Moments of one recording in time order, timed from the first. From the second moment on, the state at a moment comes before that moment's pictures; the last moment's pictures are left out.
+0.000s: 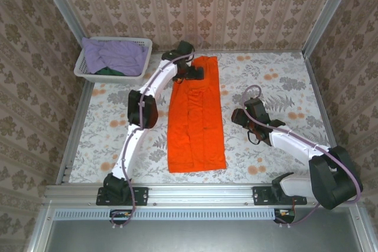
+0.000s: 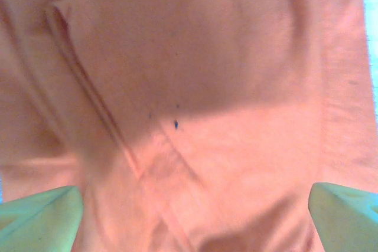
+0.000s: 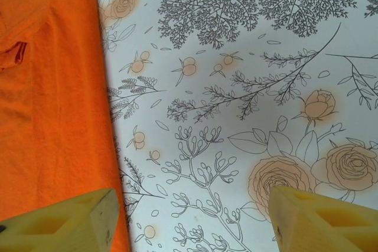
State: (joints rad) left arm -0.50 2.59 2.55 -1.02 0.10 -0.35; right arm 0.37 1.26 0.60 -0.16 0.16 0.68
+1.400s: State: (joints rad) left arm -0.77 1.13 0.49 -0.55 0.43 -0.70; right arm 0.74 1.15 0.44 -0.42 -0.19 0.94
